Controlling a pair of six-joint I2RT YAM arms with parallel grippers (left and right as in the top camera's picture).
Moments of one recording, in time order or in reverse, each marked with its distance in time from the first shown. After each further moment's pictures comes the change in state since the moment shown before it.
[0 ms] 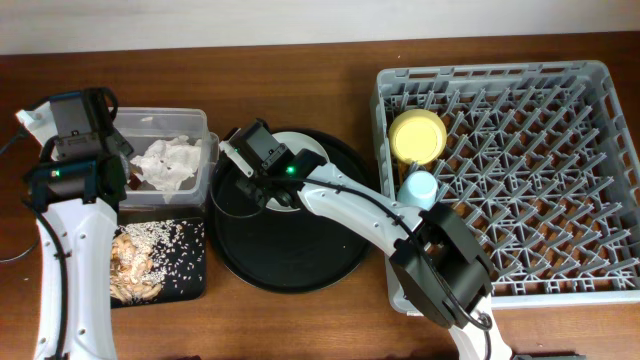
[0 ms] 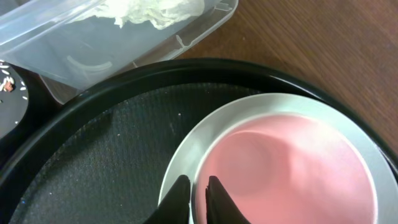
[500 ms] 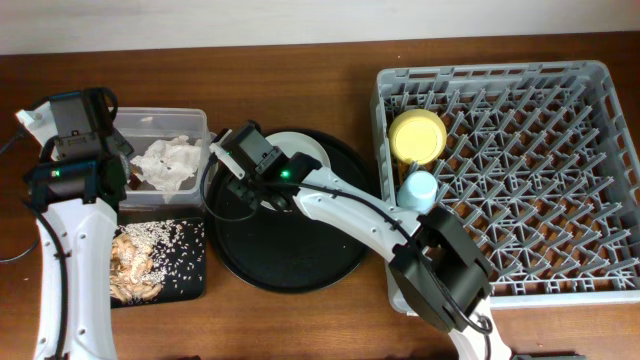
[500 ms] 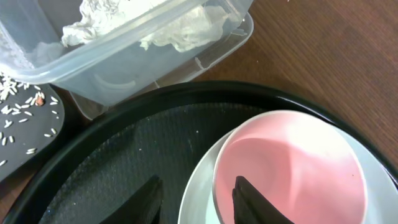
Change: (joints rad) left arm 0.000 0.000 0.000 0.000 0.000 0.000; right arm 0.026 -0.005 0.015 0.028 -0.003 -0.002
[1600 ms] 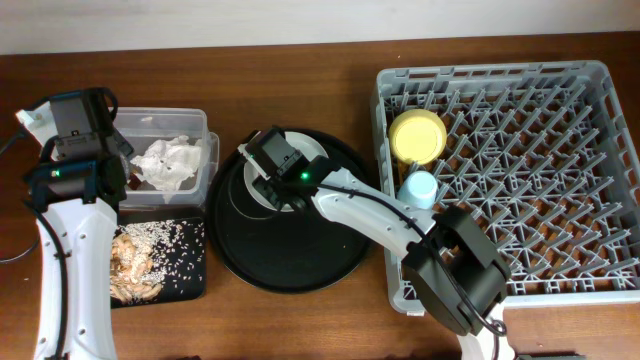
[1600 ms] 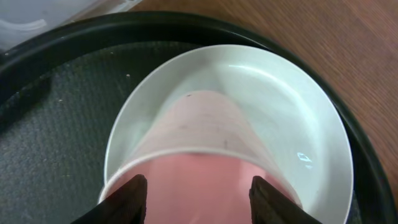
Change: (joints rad) left arm 0.000 0.000 0.000 0.000 0.000 0.000; right arm -0.043 -0.071 -0.156 0.010 0.111 0.000
